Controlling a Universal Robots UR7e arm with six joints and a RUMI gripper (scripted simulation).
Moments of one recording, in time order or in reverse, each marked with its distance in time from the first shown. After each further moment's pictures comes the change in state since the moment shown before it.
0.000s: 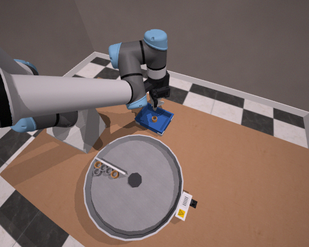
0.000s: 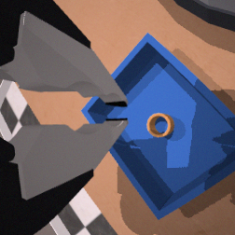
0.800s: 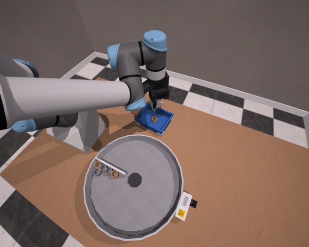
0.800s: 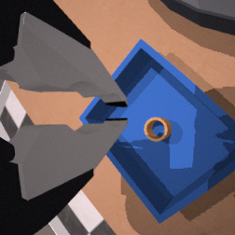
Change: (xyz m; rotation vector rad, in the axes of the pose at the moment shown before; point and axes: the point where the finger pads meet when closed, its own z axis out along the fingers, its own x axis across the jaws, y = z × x) arm -0.005 -0.005 0.000 0.000 0.002 0.049
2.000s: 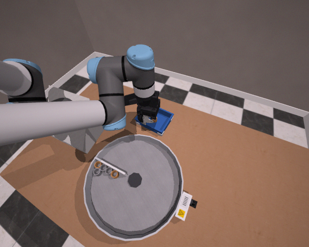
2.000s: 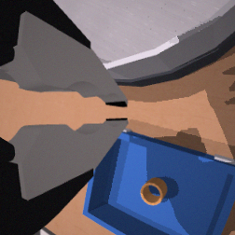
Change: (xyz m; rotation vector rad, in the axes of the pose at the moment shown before) arm -0.065 -0.063 0.001 0.003 0.002 0.563
